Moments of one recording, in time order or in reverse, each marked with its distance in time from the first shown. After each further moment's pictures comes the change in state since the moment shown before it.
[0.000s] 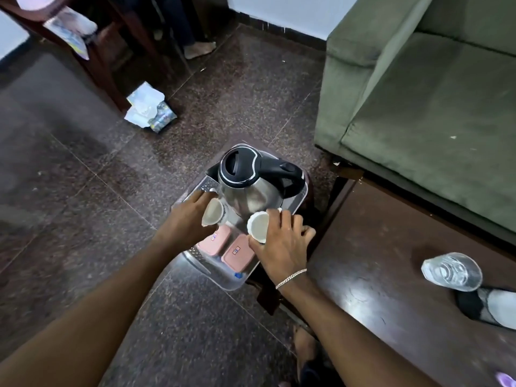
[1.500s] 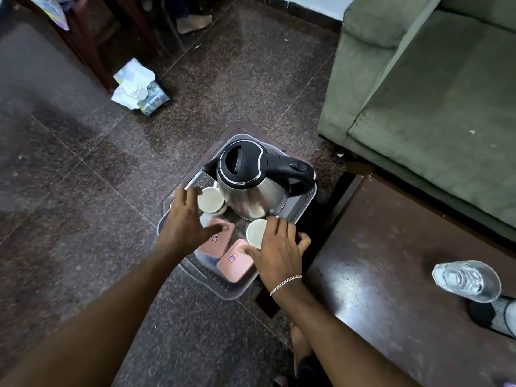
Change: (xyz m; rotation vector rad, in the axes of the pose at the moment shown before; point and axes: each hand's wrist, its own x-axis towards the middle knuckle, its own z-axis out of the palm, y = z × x) left_hand 0.022 -0.044 0.070 -0.193 0.190 -0.138; right_hand 0.003 -0.006 0.047 -0.004 -0.226 0.077
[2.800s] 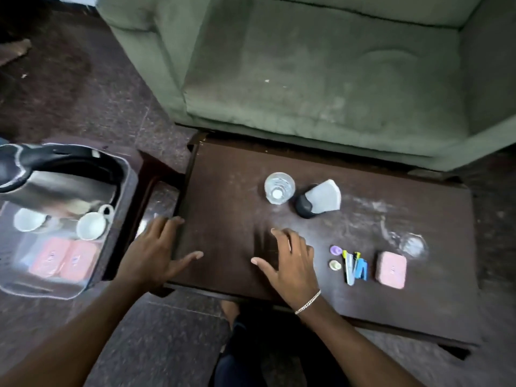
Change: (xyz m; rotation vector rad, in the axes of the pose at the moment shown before) left_hand -0.124 0.241 0.110 0.204 -0.181 0.631; right_hand -0.217 0.323 -0.096 0.081 0.239 0.221
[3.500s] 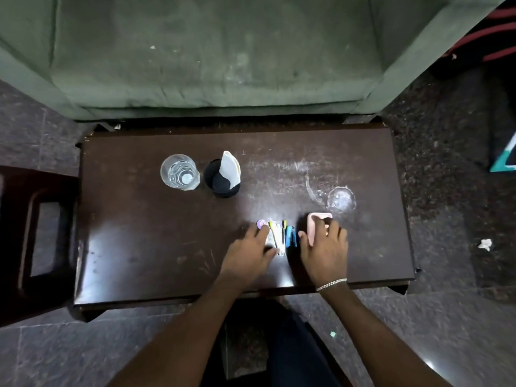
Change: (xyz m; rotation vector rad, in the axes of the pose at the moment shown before) left_hand 0.060 0.335 0.184 -0.165 -0.485 0.128; right_hand -0.068 0.237 -0.041 -0.191 0.032 0.560
